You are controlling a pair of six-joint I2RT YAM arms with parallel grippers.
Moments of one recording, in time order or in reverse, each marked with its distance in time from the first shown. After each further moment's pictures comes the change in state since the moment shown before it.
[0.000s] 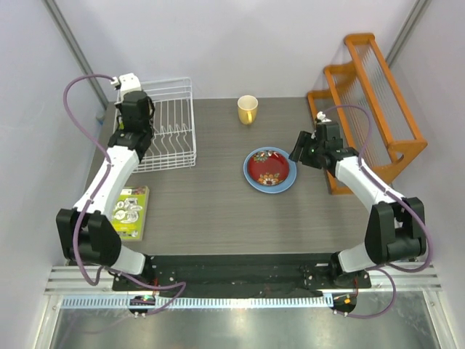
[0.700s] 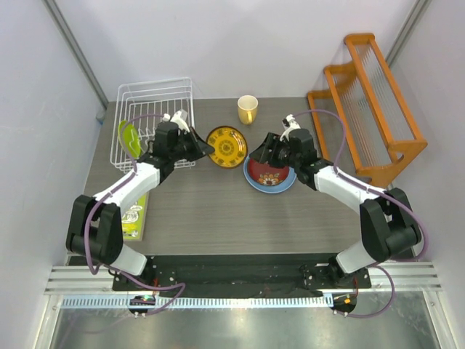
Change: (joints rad) left arm -0.180 0.016 -0.310 0.177 0.912 -0.568; right arm 0.246 0.019 -0.109 0.451 -0.168 0.206
